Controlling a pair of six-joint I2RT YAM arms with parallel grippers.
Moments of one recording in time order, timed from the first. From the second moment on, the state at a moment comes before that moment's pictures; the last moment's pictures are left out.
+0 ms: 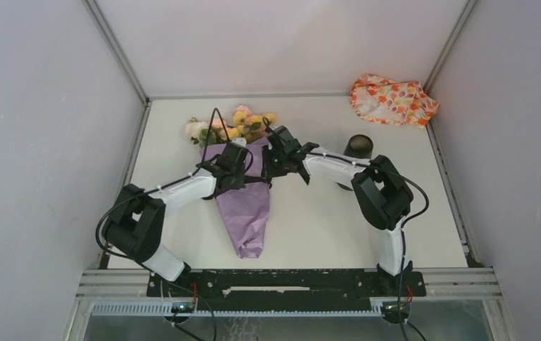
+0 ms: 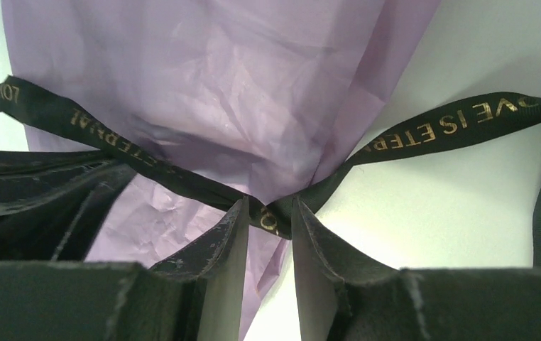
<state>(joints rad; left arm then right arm) -0.54 1.58 0.92 -0.32 -0.28 -0.34 0.73 1.99 1.43 -0.31 -0.09 0.51</state>
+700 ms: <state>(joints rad) -0.54 1.23 1.28 -0.54 -0.36 -0.36 0.77 1.90 1.37 -0.30 -0.09 0.51</state>
